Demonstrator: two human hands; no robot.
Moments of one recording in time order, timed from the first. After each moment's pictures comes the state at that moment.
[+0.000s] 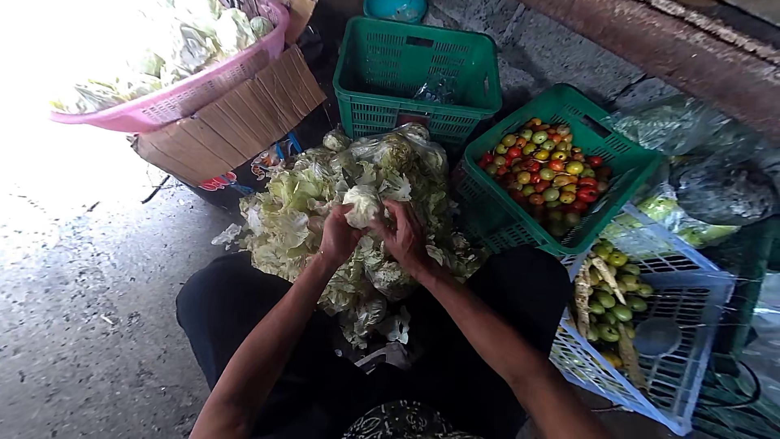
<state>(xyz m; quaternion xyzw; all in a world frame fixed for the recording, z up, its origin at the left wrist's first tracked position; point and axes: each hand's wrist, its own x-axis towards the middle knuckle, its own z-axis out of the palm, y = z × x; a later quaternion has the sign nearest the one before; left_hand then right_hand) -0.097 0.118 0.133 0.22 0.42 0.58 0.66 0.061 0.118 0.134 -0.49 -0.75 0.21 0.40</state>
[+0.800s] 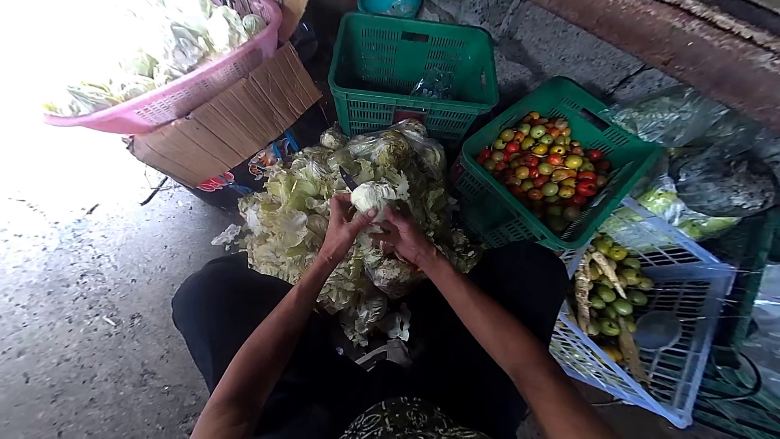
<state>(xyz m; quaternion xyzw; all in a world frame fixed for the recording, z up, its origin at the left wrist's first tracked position) -0.104 0.114 0.122 0.50 0.49 0.51 0.49 0.064 0.130 0.130 -0.39 -0.32 0.75 0.42</state>
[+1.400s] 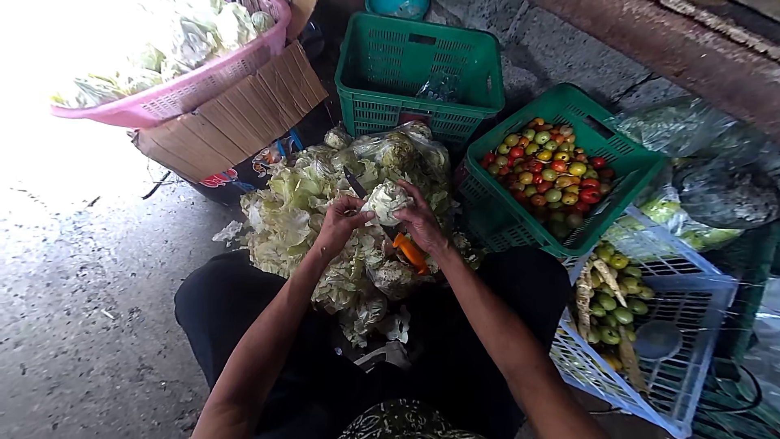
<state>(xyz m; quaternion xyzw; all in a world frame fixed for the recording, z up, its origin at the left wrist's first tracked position) -0.124 0.124 0.127 0.49 0.49 0.47 0.54 0.088 0.151 0.134 -0.39 -0.50 0.64 0.44</state>
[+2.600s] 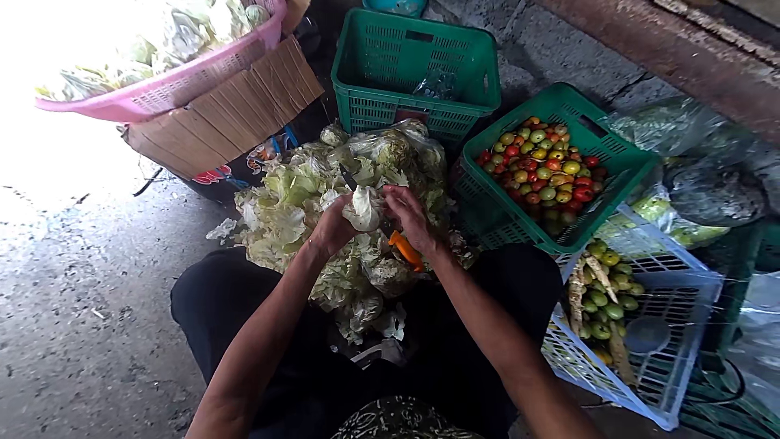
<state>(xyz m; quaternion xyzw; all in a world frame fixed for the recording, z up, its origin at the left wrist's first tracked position) -0.111 0.128 0.141 0.20 0.44 0.49 0.72 0.081 0.145 0.140 -0.41 -0.57 0.58 0.41</state>
